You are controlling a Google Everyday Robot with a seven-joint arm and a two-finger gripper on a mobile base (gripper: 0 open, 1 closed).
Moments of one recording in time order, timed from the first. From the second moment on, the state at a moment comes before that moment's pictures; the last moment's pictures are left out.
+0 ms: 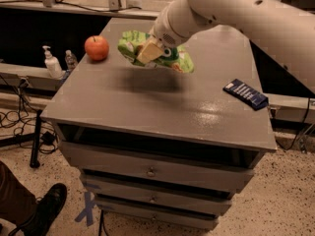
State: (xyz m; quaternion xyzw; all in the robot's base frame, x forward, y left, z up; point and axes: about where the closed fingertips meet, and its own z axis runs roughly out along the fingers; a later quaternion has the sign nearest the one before) arm 0.680 0.014 0.928 -0.56 0.71 0.05 0.41
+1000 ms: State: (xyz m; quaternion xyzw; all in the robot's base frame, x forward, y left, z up) arm 0.757 0.069 0.886 -0.60 0.70 0.01 0.39
